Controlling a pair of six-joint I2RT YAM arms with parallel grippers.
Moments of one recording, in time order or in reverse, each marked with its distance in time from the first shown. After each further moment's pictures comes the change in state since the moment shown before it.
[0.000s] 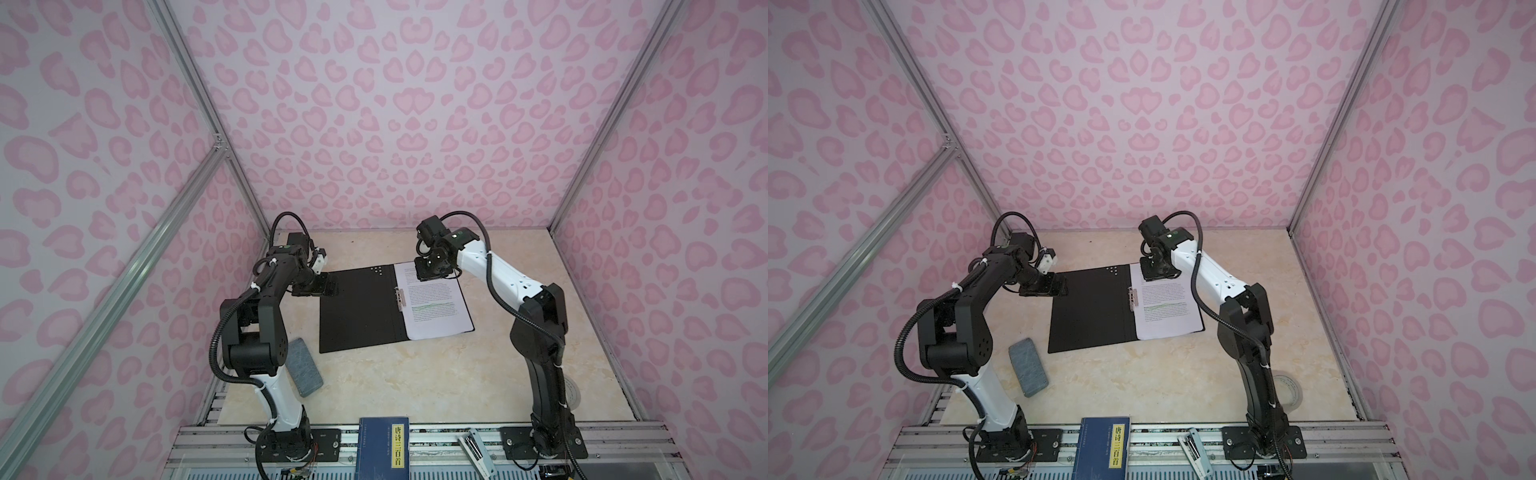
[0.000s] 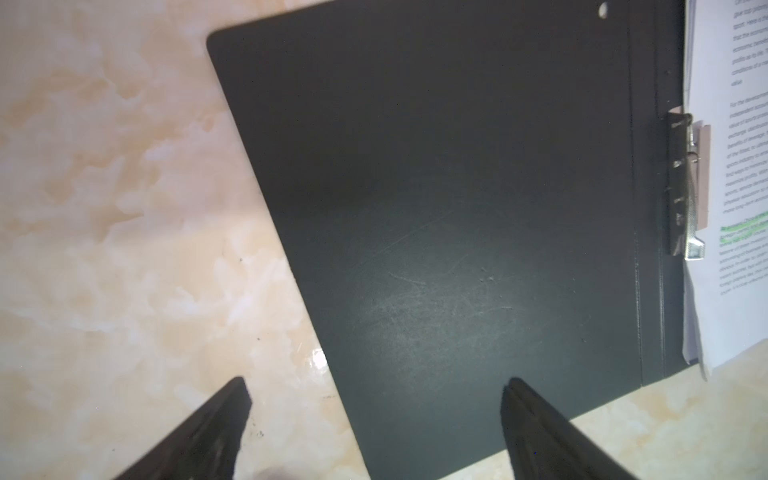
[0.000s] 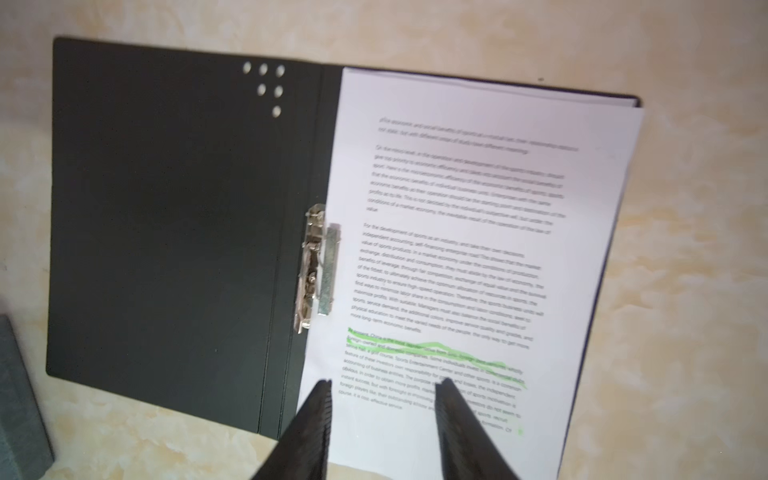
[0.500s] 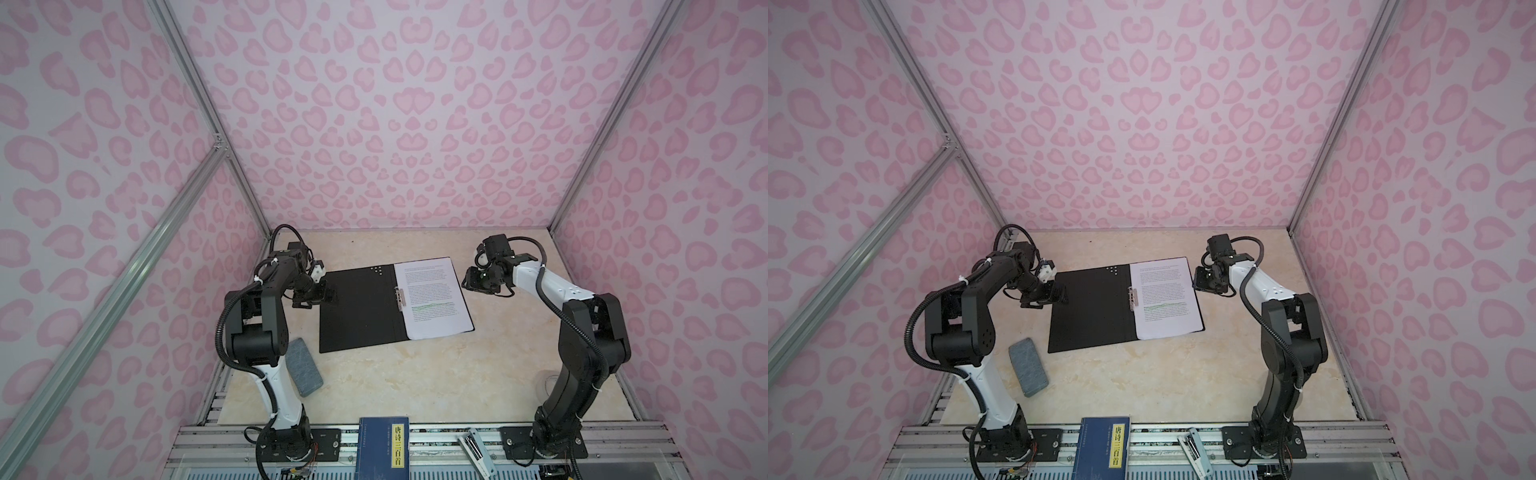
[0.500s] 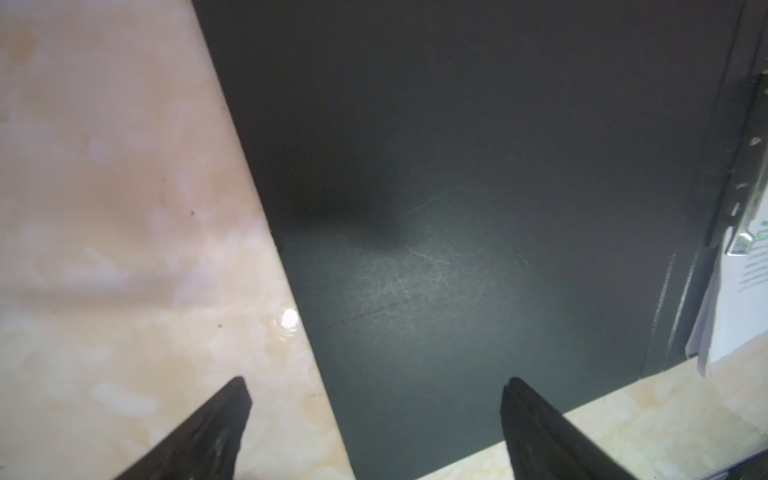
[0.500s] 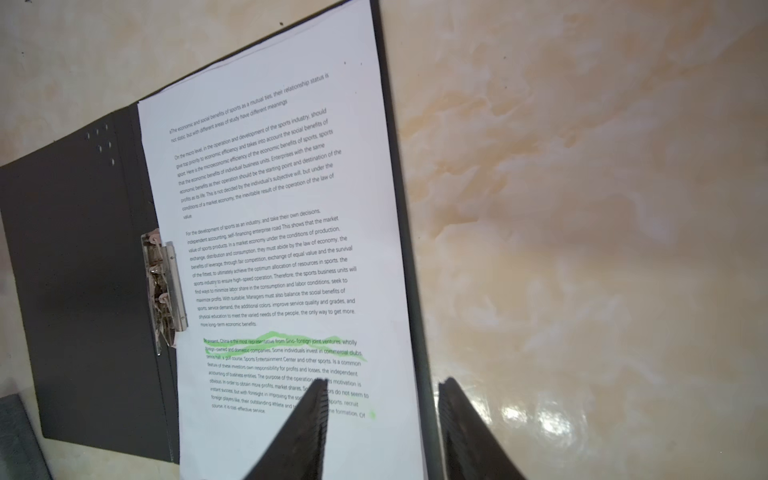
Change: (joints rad) left arm 0.030 0.073 -0.026 -0.031 0.026 -0.049; right arm -0.335 -0.241 -0.613 0.402 -0.216 0.026
